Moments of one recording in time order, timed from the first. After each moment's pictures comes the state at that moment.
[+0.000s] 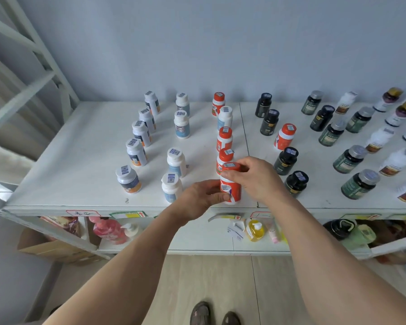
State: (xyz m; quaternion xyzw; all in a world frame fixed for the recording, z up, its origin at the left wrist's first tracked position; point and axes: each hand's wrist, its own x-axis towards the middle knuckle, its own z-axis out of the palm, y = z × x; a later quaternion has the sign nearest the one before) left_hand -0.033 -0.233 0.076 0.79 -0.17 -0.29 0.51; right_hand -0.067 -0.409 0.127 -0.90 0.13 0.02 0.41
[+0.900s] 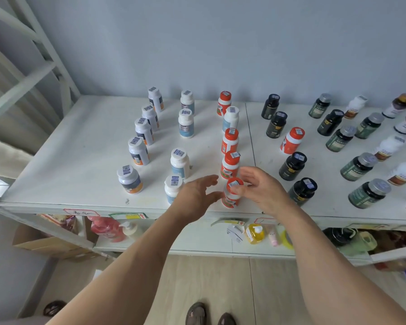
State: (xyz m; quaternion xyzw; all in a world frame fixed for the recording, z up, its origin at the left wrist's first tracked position) left_hand -0.020 -0.230 0.070 0.89 -0.15 -0.17 0.39; right_hand -0.061 -0.427 0.085 -0.85 0.11 0.08 0.51
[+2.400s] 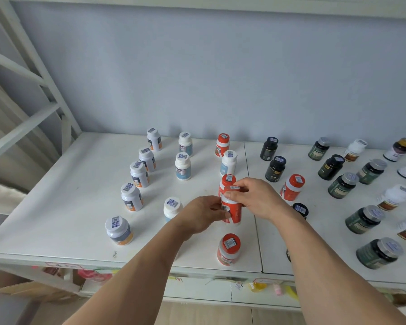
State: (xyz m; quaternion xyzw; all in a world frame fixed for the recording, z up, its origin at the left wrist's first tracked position) left_hand 0.066 -0.271 0.100 0.81 -0.11 -0.31 0.48; right_hand 0.043 -0.446 0.136 -0.92 0.09 0.11 0.38
